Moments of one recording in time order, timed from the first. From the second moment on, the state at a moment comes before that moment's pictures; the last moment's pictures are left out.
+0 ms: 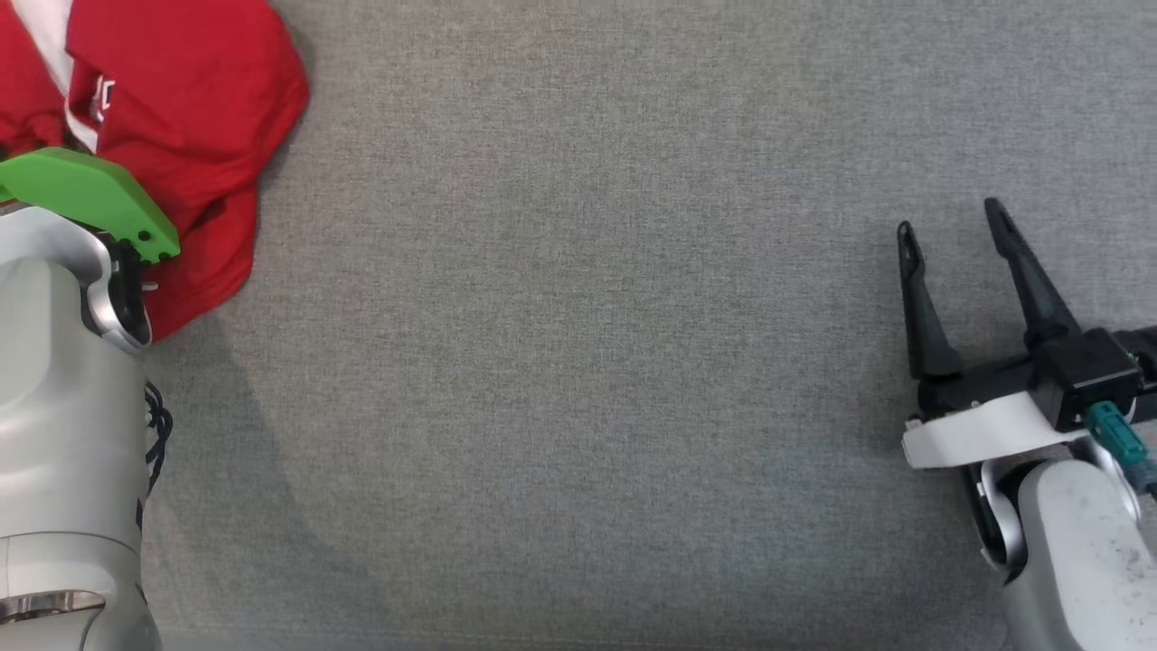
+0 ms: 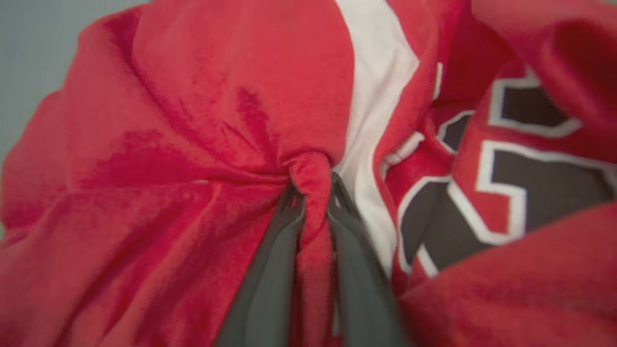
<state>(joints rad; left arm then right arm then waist) -0.97 0.23 0.05 1.03 -0.31 0.05 -0.02 -0.24 -0.15 0.00 0.05 -0.04 0.13 -0.26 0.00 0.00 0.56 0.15</state>
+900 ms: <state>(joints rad) -0.62 0.20 -0.11 -0.01 -0.39 -0.08 0.31 -0.05 -0.05 -0.02 0.10 0.01 0.13 -0.26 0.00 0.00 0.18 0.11</state>
